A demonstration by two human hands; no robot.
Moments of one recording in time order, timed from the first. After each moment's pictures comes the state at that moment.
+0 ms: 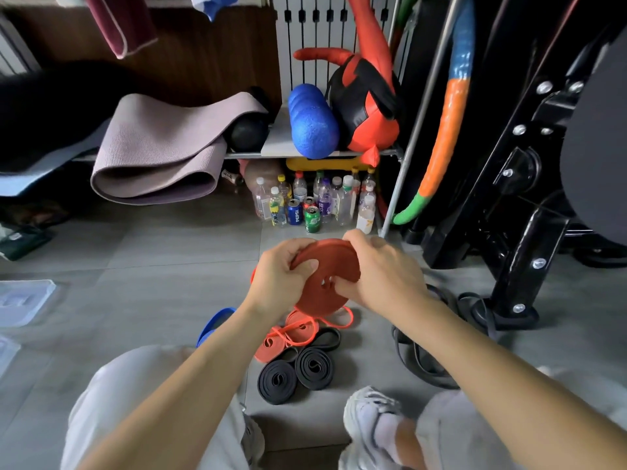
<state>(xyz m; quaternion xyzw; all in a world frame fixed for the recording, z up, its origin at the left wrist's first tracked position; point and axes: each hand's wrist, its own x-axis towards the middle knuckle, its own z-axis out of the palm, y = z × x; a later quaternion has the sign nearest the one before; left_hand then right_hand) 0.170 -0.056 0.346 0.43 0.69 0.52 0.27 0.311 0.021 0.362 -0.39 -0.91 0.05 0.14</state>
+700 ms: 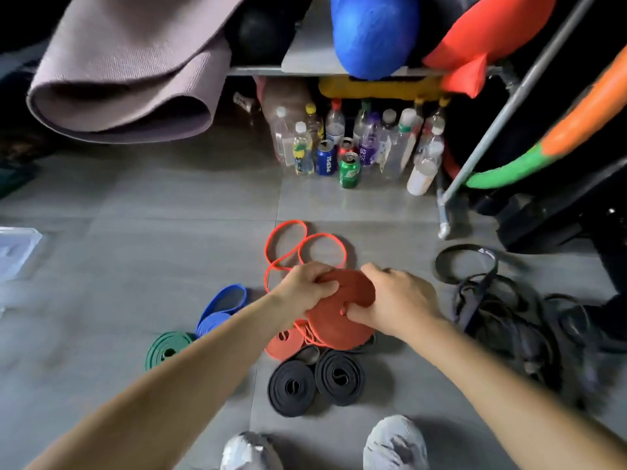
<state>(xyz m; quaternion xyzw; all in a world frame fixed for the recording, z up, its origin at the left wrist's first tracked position) 0.065 0.061 0.155 0.29 0.72 0.36 0.51 0.212 0.141 0.172 -0.39 -0.91 0.13 -0.07</state>
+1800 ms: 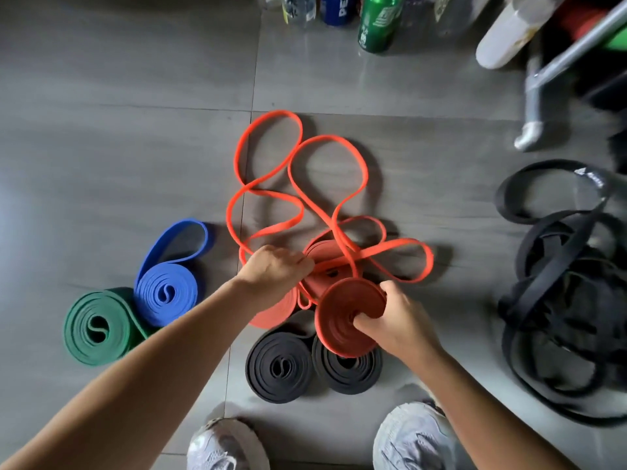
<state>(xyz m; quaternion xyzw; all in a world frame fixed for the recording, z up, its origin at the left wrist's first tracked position) -0.008 0.059 -0.108 0.75 0.64 0.04 0.18 0.214 0.133 -0.066 -0.55 -0.71 0.40 -0.17</state>
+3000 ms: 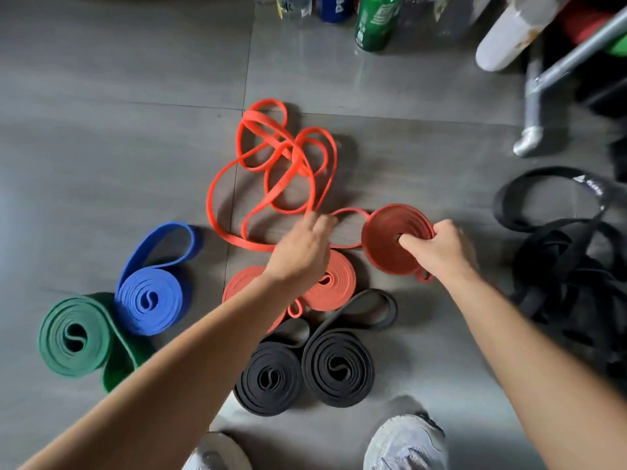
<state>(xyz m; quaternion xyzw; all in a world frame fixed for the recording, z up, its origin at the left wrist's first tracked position) 0.032 0.119 -0.099 0.54 0.79 0.15 0.24 0.202 0.254 -0.077 -0.69 -0.64 0.33 -0.10</state>
